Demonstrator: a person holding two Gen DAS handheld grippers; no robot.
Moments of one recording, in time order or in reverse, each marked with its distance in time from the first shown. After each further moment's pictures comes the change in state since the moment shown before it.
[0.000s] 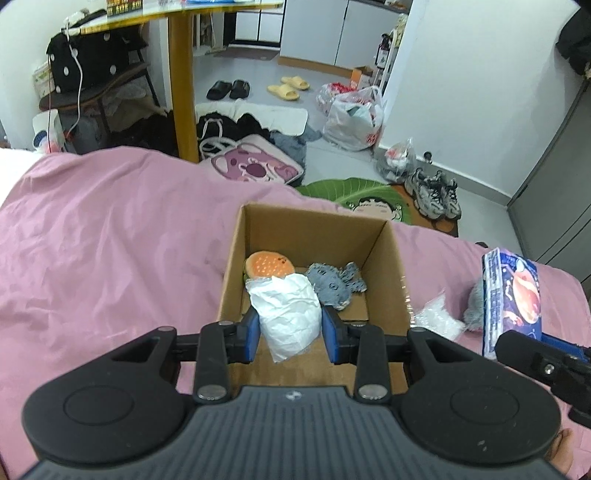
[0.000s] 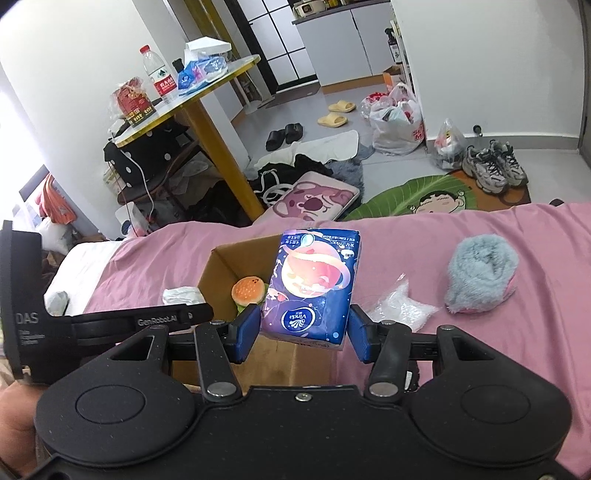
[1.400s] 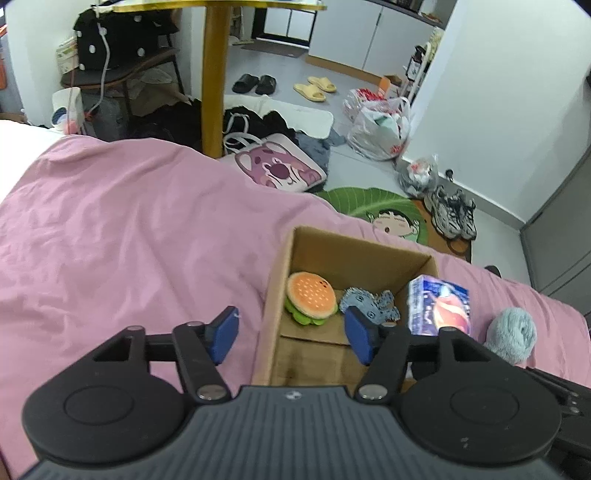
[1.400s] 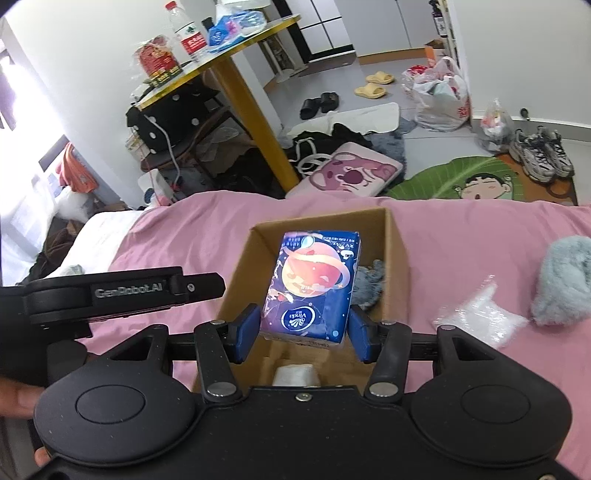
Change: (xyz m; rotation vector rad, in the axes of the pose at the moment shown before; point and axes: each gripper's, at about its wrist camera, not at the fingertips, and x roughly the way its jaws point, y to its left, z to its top) left arm -0.001 0.043 0.027 -0.105 0.001 0.021; right arm 0.063 0.043 0.010 -0.055 0.104 0.095
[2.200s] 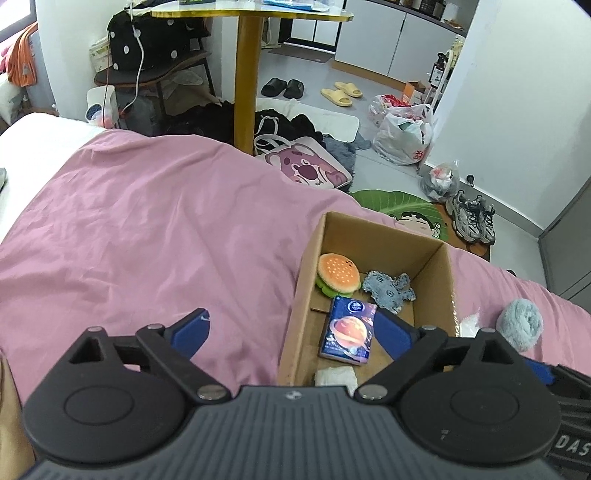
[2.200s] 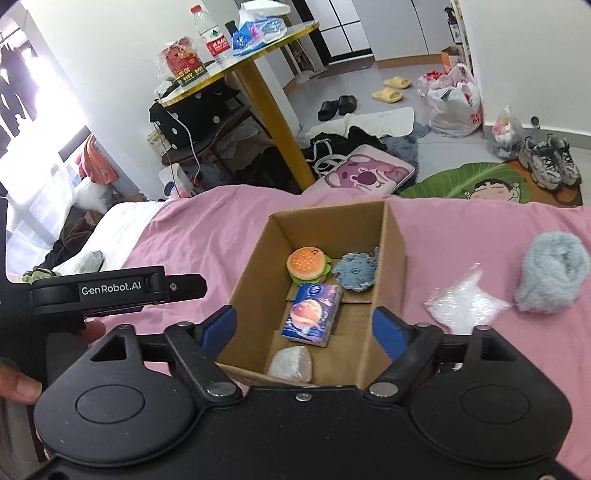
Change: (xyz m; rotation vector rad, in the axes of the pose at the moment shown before) left arm -0.040 0.006 -0.025 -0.024 -0.012 0.078; right arm -0.049 -0.008 -0.016 -0.042 -0.009 0.037
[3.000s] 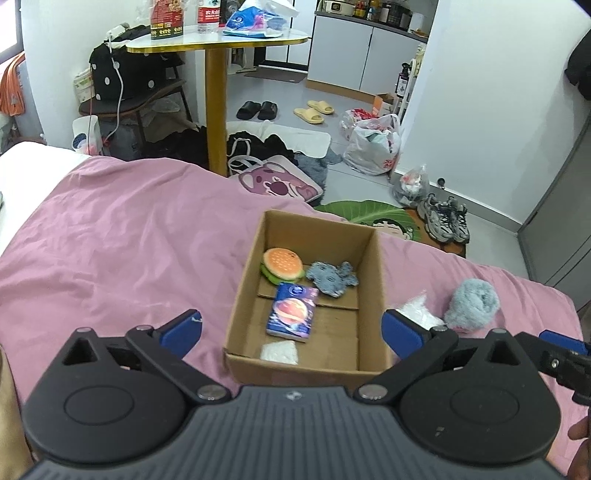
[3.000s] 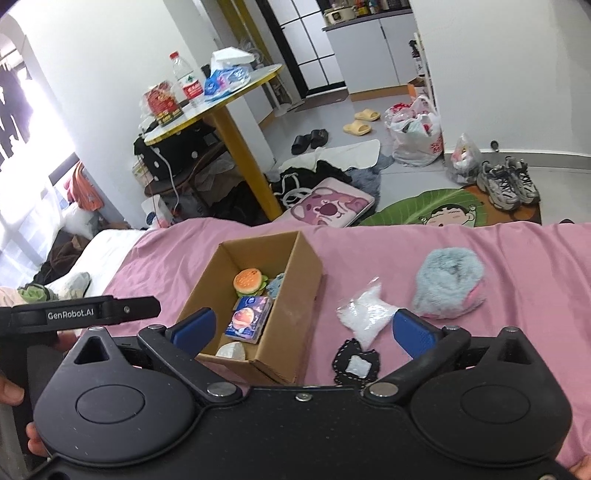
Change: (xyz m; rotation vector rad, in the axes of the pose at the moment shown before) left arm -0.051 -0.058 -0.037 0.055 -0.071 -0.037; right arm -0.078 -0.067 -0.012 0.014 -0.110 -0.055
